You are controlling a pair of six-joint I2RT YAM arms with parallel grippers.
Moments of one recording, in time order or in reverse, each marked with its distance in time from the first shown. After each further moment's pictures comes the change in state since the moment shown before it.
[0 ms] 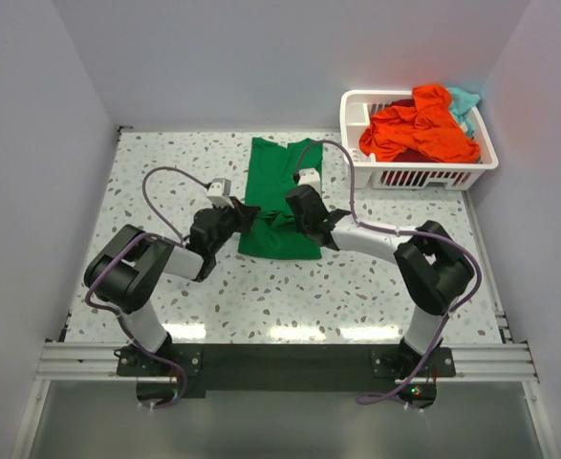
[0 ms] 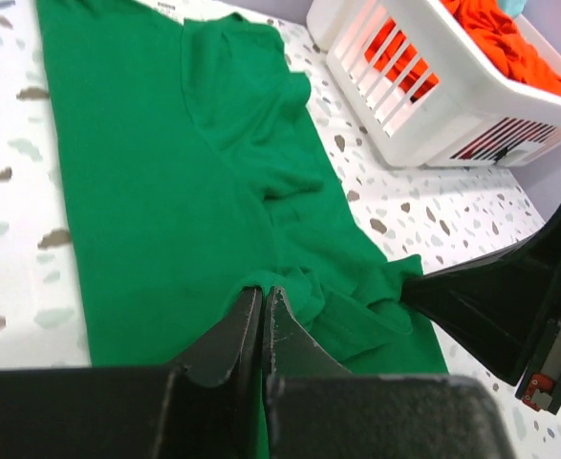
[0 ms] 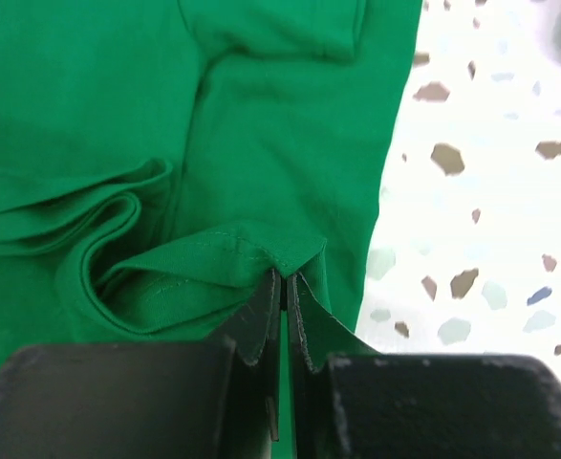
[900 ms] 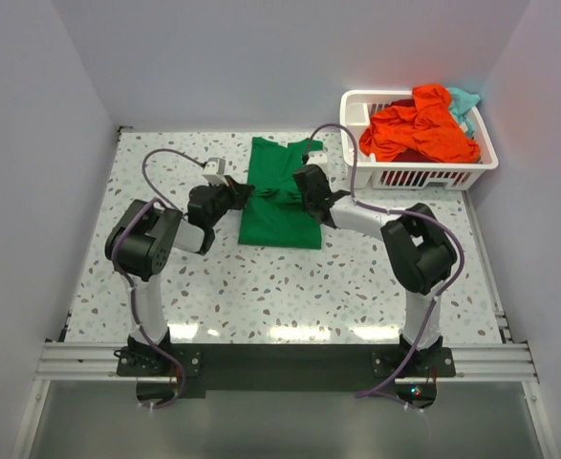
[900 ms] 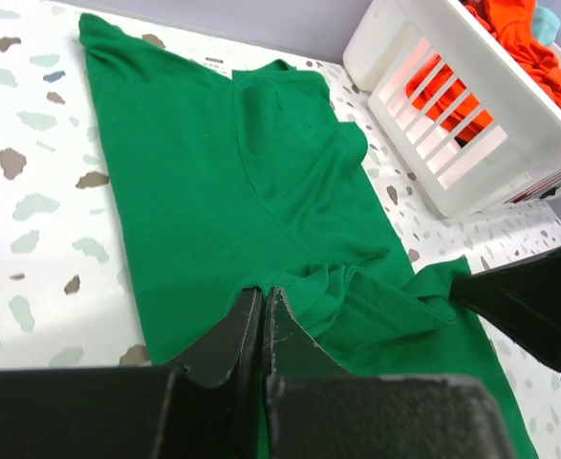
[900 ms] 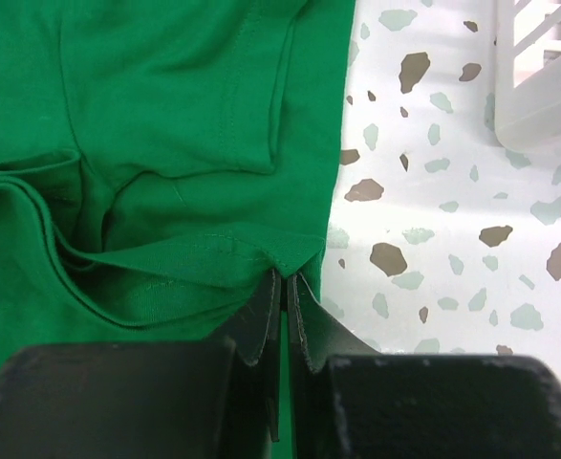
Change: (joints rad) left arm 0.158 0.256 0.247 0.045 0.164 0.032; right arm -0.133 0.155 0.172 0.018 0.004 -0.054
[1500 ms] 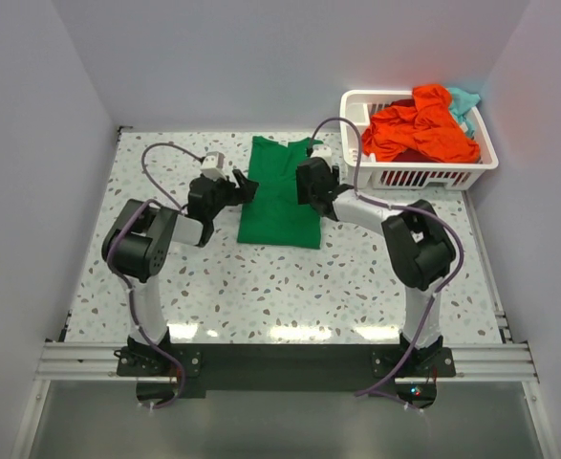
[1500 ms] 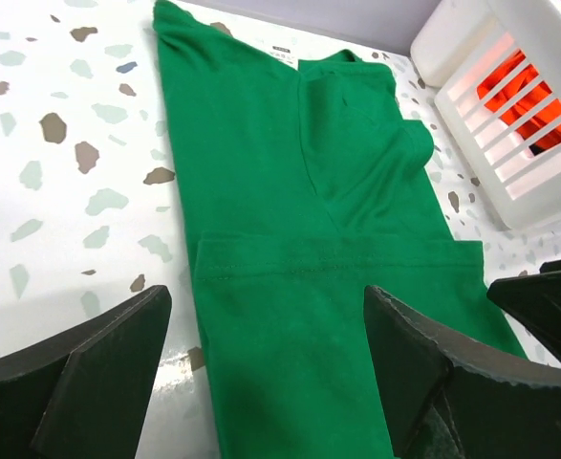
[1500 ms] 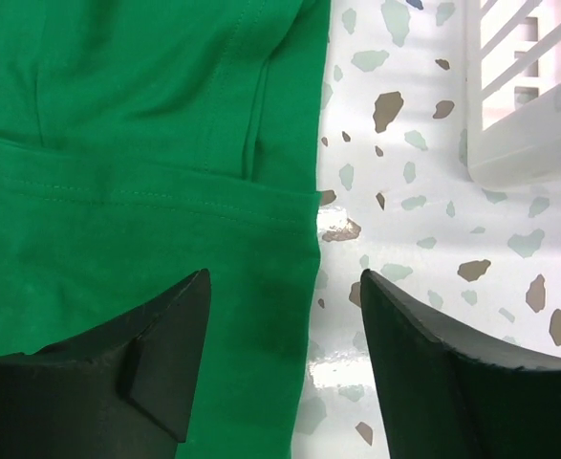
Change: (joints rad) left arm 0.023 0.025 0.105 -0.172 -0.049 0.039; right arm -0.043 0.045 0.065 -0.001 -0.010 -0.013
